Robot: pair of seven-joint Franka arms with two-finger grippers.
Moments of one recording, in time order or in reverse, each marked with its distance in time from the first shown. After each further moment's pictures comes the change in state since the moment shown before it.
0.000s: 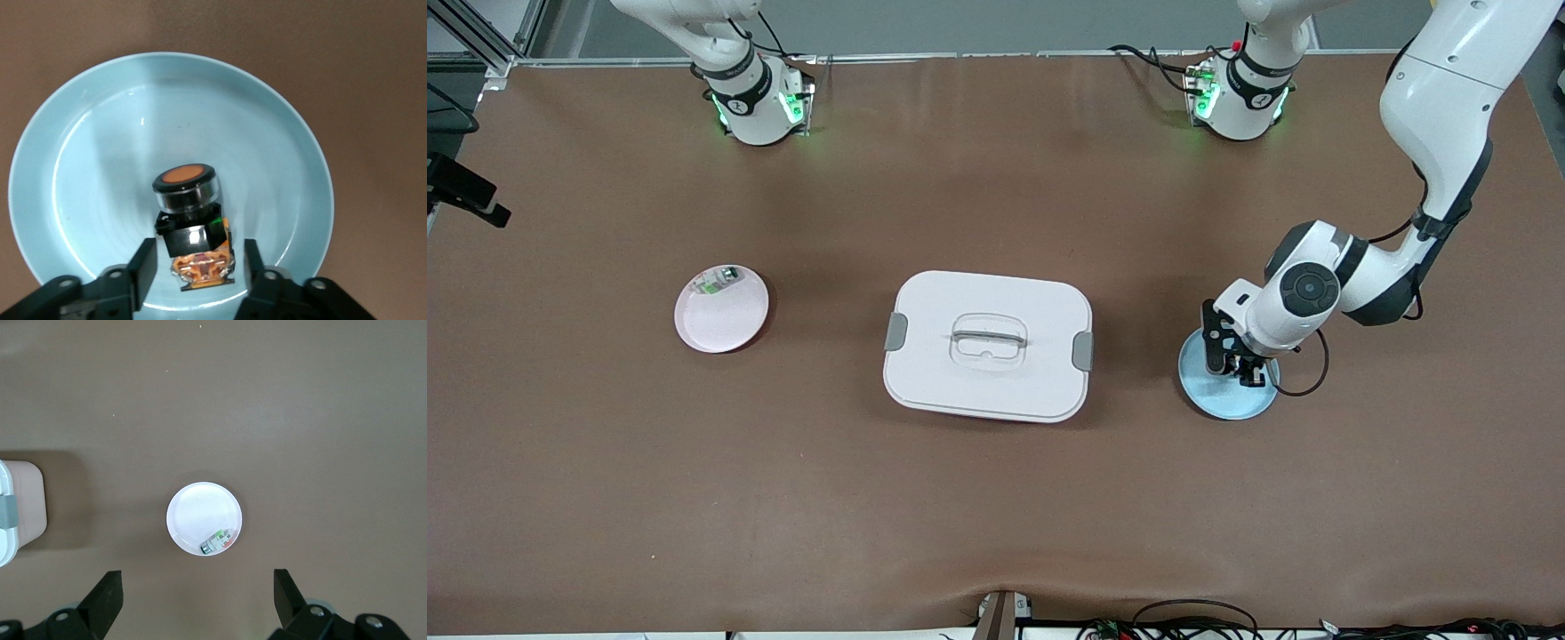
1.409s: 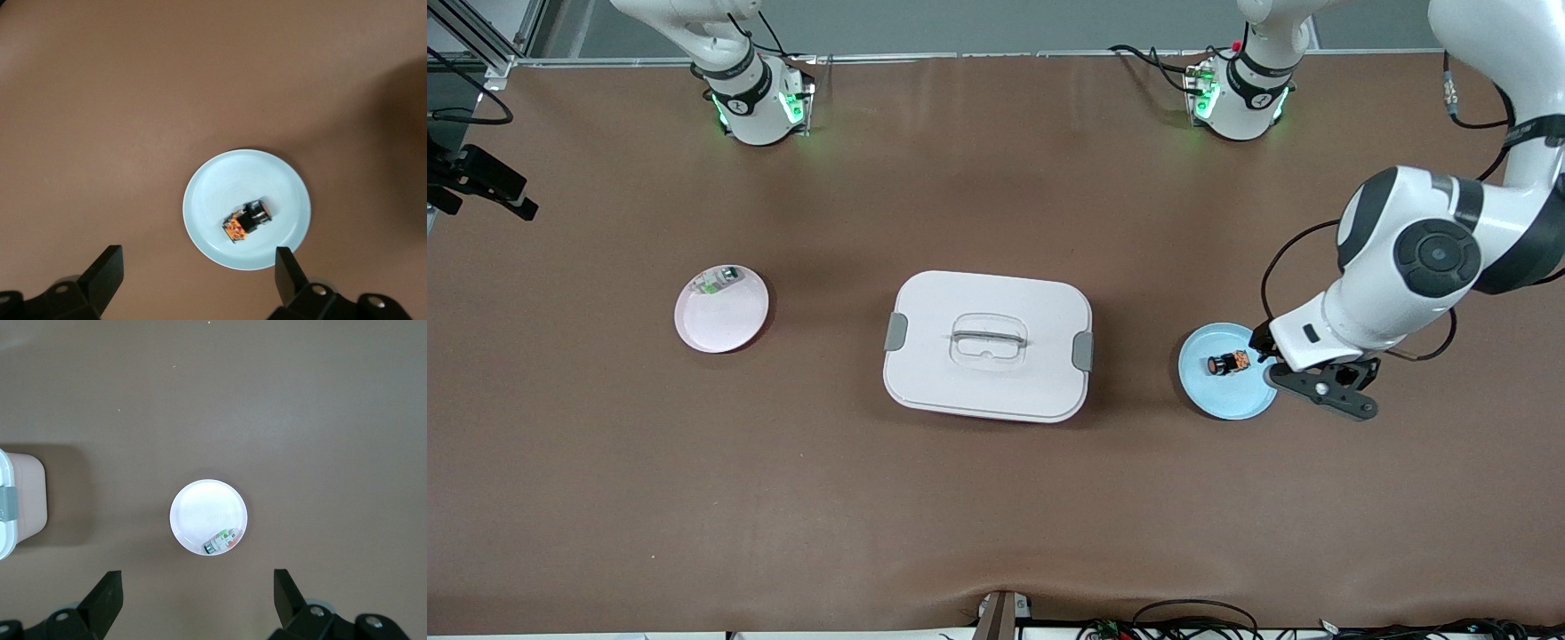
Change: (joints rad) left arm 0.000 -0.183 -0.092 0.392 -0.291 -0.470 -0.984; right arm 0.007 -0.093 0.015 -0.135 0.000 0.066 0.000
